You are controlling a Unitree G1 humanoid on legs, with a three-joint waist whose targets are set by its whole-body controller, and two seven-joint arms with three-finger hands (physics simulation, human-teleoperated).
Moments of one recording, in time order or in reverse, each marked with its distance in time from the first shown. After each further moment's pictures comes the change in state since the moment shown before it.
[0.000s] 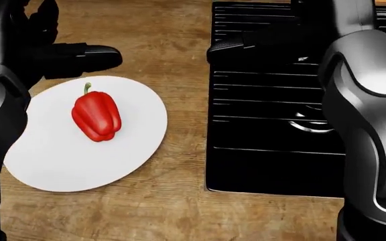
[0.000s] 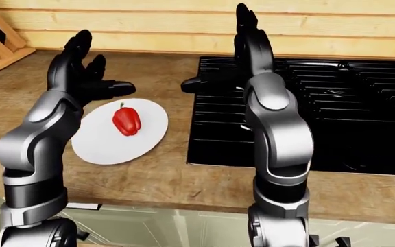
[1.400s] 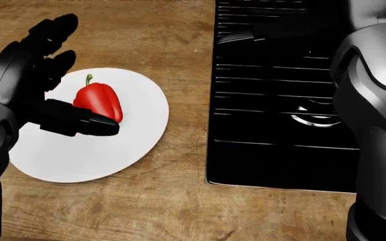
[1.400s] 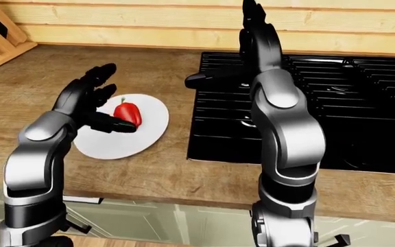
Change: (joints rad) left arm 0.132 0.010 -0.051 -0.119 0.514 0.129 -0.500; right arm -0.012 -0.031 -0.021 -0.027 0.046 0.023 -0.020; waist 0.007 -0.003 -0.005
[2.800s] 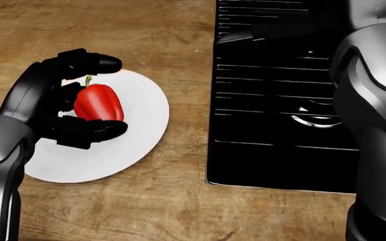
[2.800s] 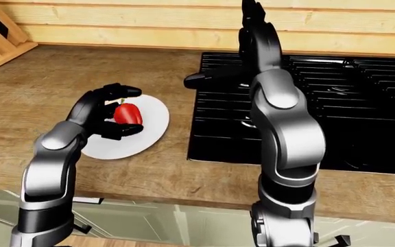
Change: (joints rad) left arm 0.069 -0.044 -0.029 0.048 0.078 -0.112 -0.038; right arm 0.000 0.002 0.003 -0.010 0.000 0.002 -0.001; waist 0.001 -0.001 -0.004
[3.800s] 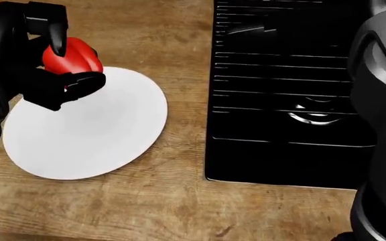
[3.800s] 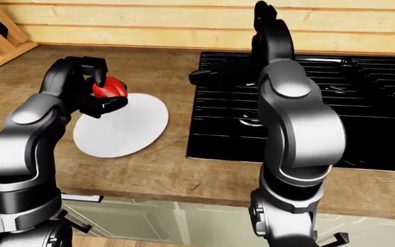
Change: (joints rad) left arm -0.187 0.067 0.076 -0.012 -0.230 0.145 0.173; right arm -0.110 -0.013 -0.006 -0.084 -0.098 0.349 -0.011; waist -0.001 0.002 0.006
